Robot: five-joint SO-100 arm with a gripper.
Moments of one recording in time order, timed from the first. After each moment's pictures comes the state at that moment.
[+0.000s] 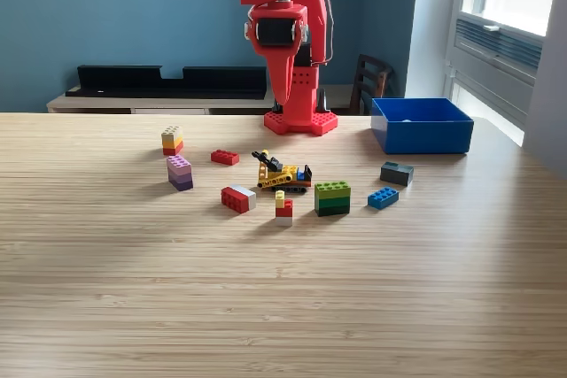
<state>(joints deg) 7.8 97.8 85.3 94.0 5.0</state>
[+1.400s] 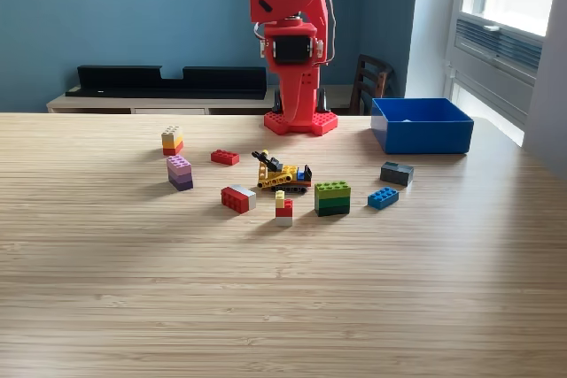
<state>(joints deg) 3.6 97.8 91.8 86.0 -8.5</state>
